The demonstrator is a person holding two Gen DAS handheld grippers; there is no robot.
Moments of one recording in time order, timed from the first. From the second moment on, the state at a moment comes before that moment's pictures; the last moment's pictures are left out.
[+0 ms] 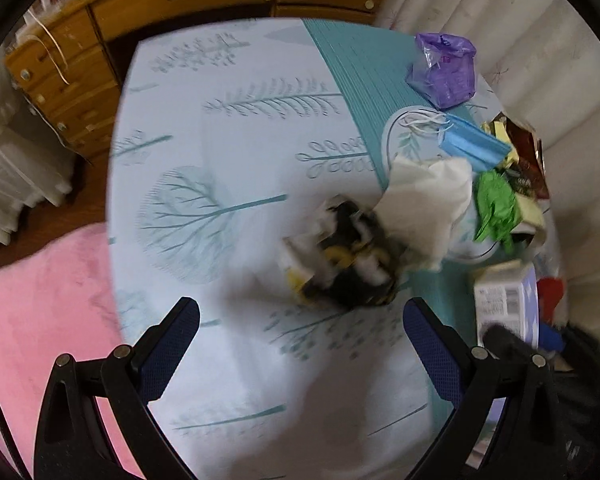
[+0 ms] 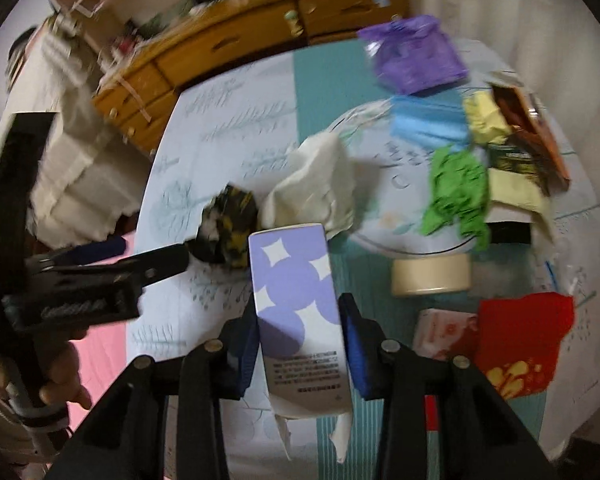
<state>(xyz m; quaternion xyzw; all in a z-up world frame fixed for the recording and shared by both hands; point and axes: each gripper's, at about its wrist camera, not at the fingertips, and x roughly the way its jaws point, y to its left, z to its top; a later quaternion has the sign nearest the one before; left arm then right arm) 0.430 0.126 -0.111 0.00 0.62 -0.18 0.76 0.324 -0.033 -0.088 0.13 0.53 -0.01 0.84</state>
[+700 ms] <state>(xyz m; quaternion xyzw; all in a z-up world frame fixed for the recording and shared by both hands) 0.462 0.092 -0.168 -0.06 0.67 -0.17 0.72 0.295 -0.044 -0.108 0.20 0.56 -0.02 0.80</state>
